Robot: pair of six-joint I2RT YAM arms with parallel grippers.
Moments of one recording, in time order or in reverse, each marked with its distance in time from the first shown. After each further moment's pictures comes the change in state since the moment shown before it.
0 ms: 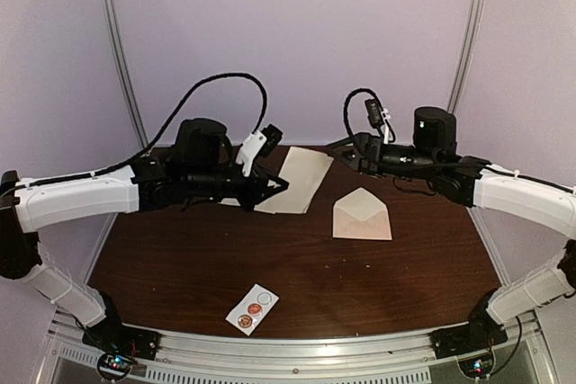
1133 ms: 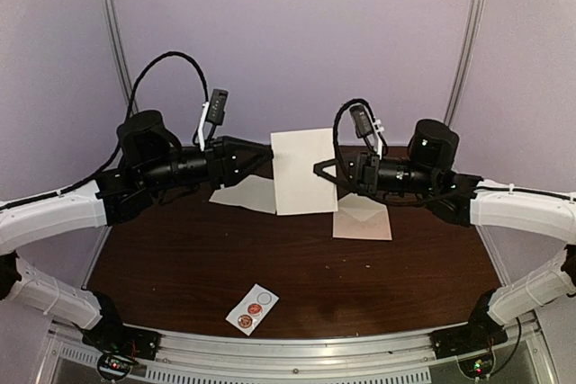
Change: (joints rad) left arm 0.060 -0.222 -0.186 0.448 0.269 -0.425; right arm 0.135 -0.038 -0.124 0.337 -0.182 0.014
